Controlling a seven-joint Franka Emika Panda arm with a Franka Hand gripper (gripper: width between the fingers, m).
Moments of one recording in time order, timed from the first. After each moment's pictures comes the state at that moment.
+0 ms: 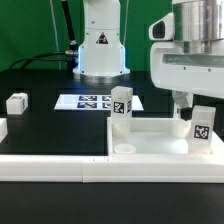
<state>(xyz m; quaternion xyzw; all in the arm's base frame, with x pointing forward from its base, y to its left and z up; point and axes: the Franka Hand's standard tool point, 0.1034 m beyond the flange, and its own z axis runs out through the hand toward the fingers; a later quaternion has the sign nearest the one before) 0.627 0.124 0.069 -0.89 0.45 -0.03 0.06</state>
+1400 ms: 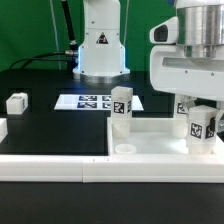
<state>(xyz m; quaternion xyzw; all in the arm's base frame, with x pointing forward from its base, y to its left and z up) 0.624 0.123 0.063 -0.85 0.53 -0.03 0.05</state>
